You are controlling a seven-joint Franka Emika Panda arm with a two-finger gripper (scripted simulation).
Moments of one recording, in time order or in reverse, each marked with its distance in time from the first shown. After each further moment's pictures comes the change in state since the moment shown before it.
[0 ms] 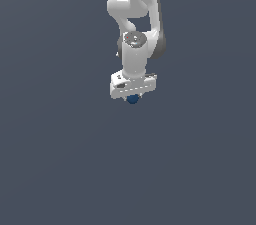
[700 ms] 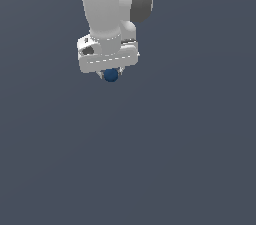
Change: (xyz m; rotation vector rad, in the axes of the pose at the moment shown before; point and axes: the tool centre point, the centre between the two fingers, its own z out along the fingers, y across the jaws) arm -0.024 0.084 -0.142 0.002 0.002 0.001
